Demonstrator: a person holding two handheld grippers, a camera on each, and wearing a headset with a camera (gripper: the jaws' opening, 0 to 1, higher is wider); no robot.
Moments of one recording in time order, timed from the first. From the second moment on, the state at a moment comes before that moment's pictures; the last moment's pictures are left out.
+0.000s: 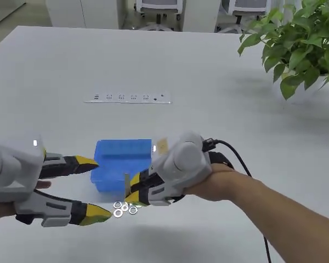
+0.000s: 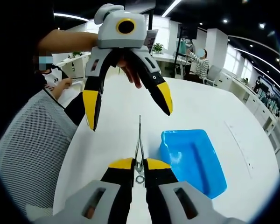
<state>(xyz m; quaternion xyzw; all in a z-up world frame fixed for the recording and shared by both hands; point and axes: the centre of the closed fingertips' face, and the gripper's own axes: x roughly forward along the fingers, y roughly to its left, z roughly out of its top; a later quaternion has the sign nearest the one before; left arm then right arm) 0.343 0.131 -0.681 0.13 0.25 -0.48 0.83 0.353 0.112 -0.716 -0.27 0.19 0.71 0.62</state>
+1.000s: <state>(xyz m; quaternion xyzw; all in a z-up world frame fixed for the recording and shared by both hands) 0.364 0.147 -0.668 0.09 0.21 -0.43 0.88 0.416 0.117 -0.718 -0.29 0.17 0.71 0.62</state>
